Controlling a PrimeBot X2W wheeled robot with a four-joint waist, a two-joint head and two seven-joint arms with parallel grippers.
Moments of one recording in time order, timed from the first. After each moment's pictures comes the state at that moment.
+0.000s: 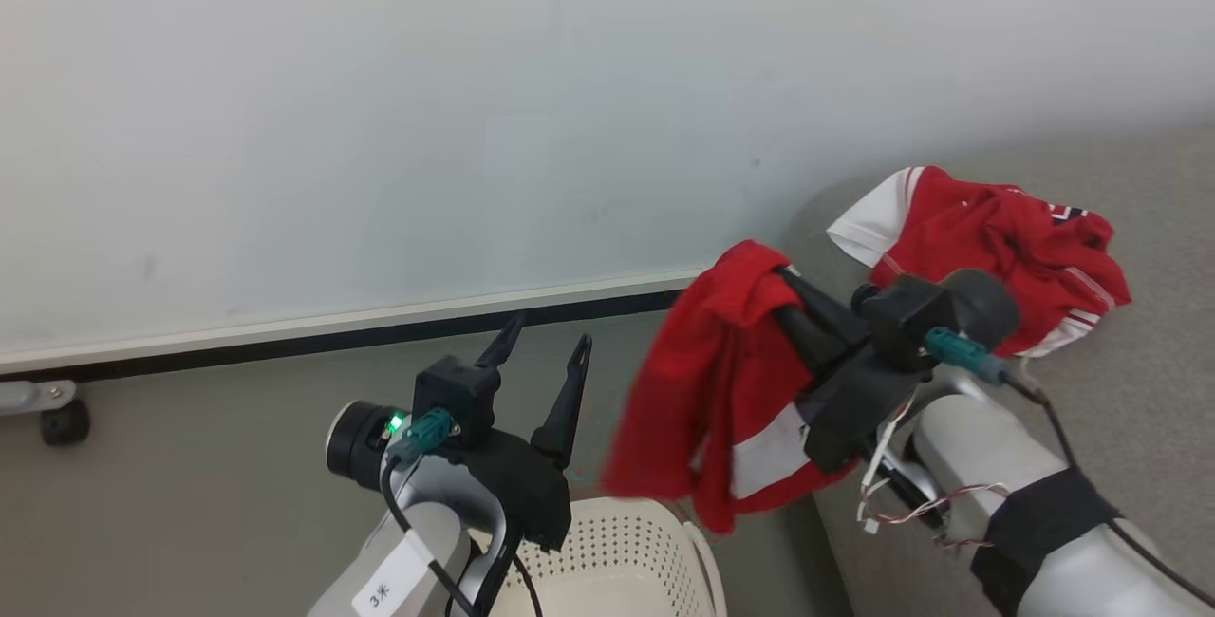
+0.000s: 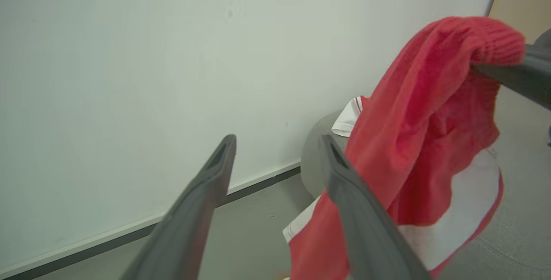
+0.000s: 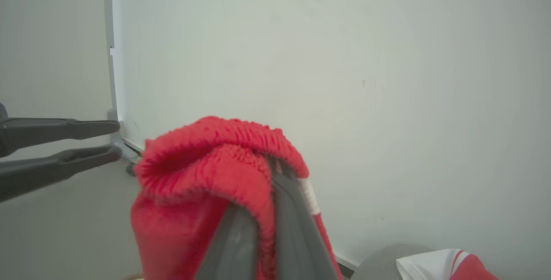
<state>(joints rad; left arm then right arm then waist) -0.50 0.10 -0.64 0.52 -0.54 0.07 -0.18 -0.68 -0.22 0.74 0.57 0.37 0.12 -0.26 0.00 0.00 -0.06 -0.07</state>
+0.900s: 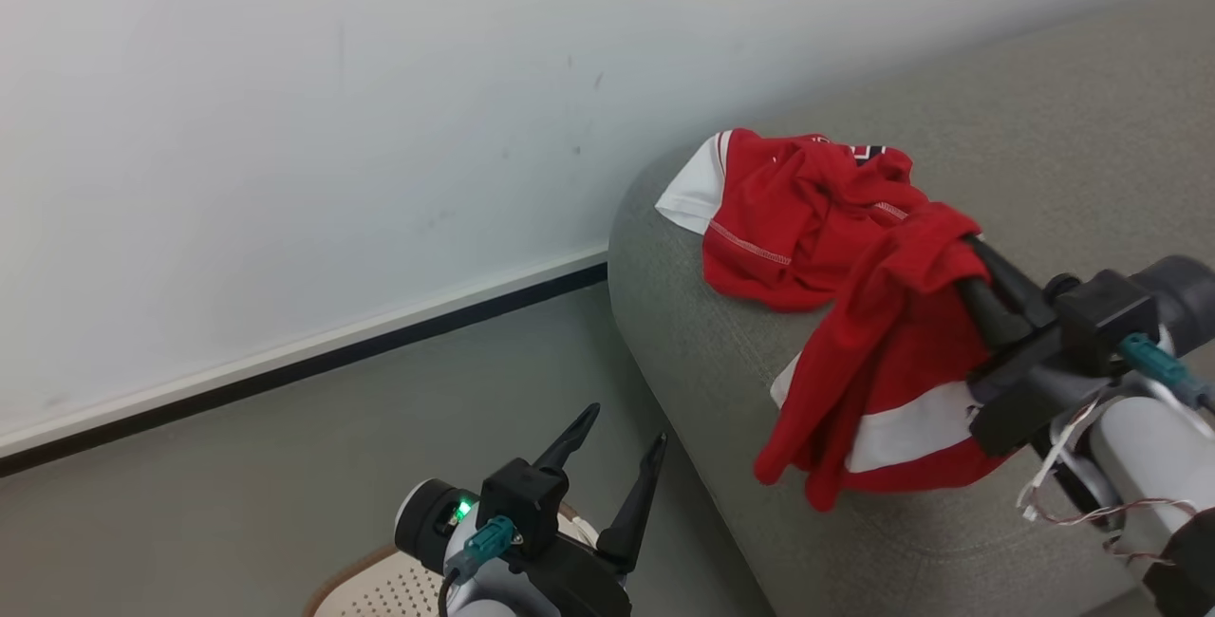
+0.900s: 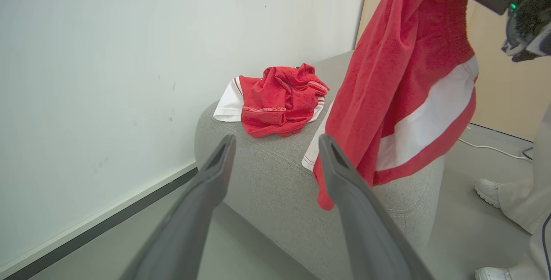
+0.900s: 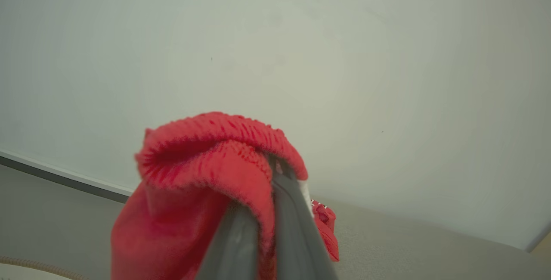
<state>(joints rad) -0.35 0.08 -0.73 0.43 -0.50 0.06 -0.24 -0.56 -0.49 0.61 0.35 0.35 0.04 -0.26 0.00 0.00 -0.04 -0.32</state>
